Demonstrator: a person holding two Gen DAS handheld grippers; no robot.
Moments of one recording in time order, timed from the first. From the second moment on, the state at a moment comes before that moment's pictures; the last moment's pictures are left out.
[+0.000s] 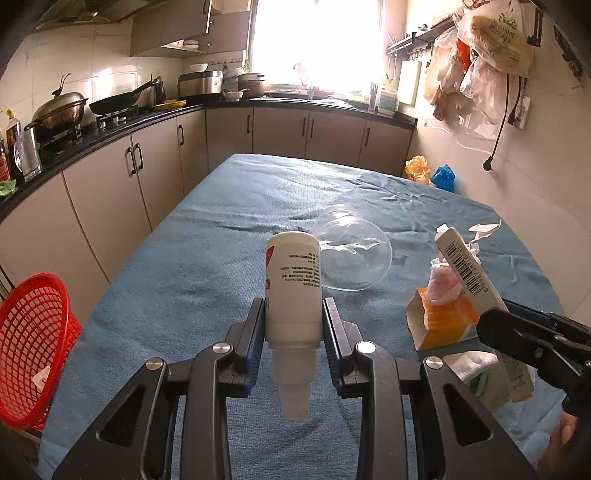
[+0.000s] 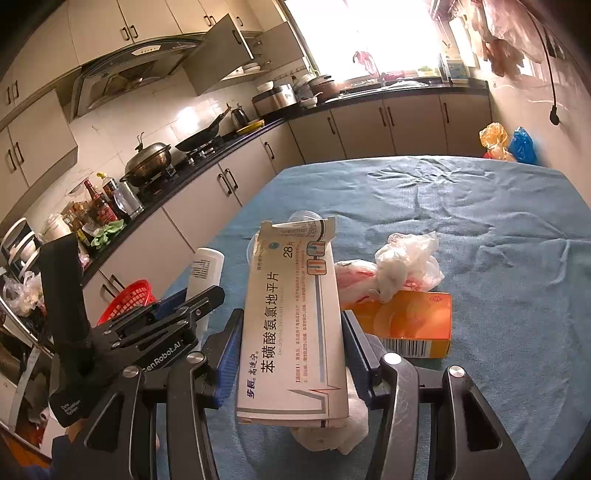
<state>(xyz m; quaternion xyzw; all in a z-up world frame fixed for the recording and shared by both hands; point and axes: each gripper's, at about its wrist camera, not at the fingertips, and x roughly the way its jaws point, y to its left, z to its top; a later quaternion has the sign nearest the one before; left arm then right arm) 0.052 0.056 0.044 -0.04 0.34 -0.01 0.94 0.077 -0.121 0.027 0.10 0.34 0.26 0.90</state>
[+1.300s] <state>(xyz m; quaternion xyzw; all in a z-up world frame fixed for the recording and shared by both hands) 0.062 0.055 0.034 -0.03 0.36 0.01 0.93 0.072 -0.126 0.035 0.13 0.34 0.26 0.89</state>
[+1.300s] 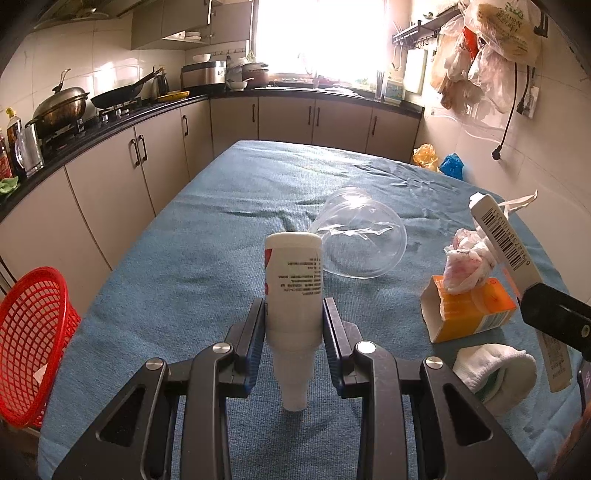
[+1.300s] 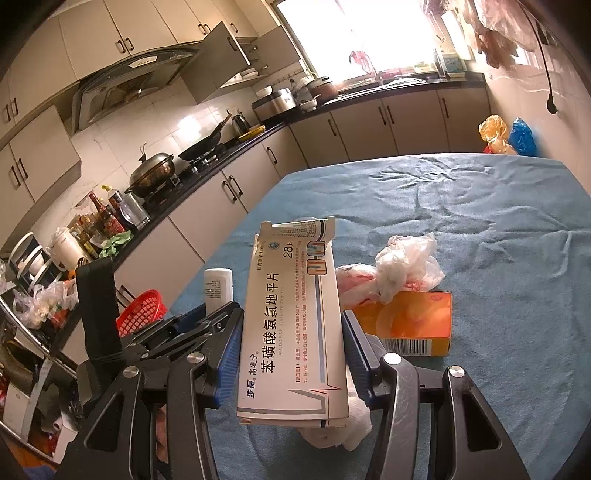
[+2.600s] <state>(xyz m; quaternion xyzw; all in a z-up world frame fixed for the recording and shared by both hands) -0.034 0.131 0.060 -0.07 0.34 0.06 0.94 0.039 -0.054 0.048 0.13 0.36 0.31 0.87</state>
